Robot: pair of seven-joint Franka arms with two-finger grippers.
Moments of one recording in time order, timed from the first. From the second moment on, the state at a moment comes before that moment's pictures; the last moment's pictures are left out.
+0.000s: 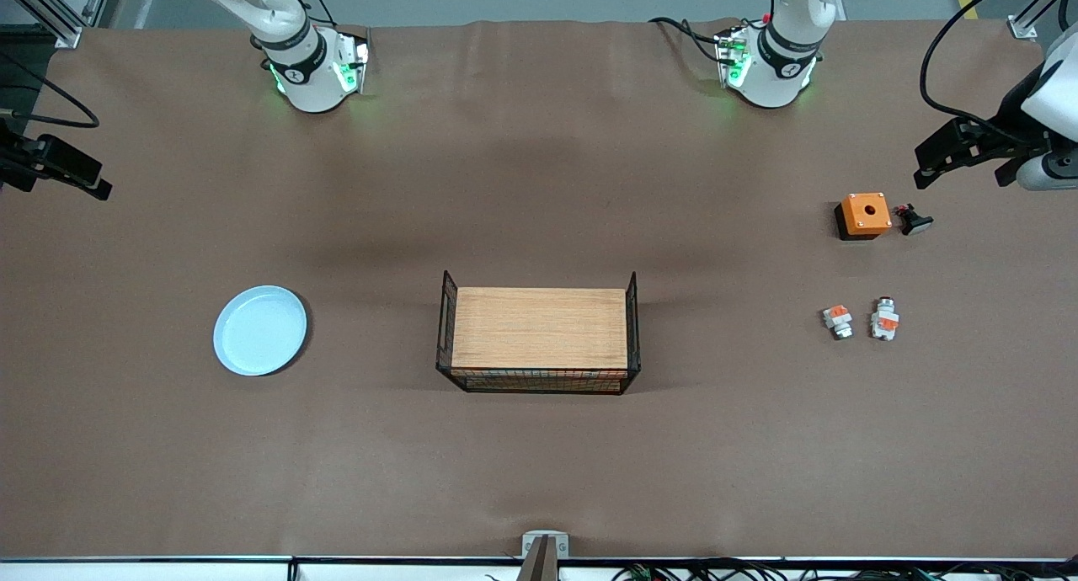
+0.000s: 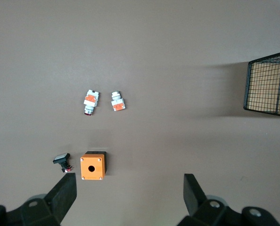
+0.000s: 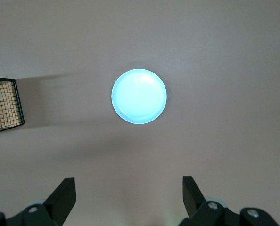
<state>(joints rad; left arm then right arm) 0.04 -0.05 -0.14 -1.57 0.02 1.55 -0.09 -0.01 0.01 -0.02 -1.46 0.00 1.46 0.10</state>
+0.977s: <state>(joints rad) 0.13 0.16 -0.07 -1.61 0.04 1.66 -0.06 -0.01 0.01 -0.02 -1.46 0.00 1.45 0.10</state>
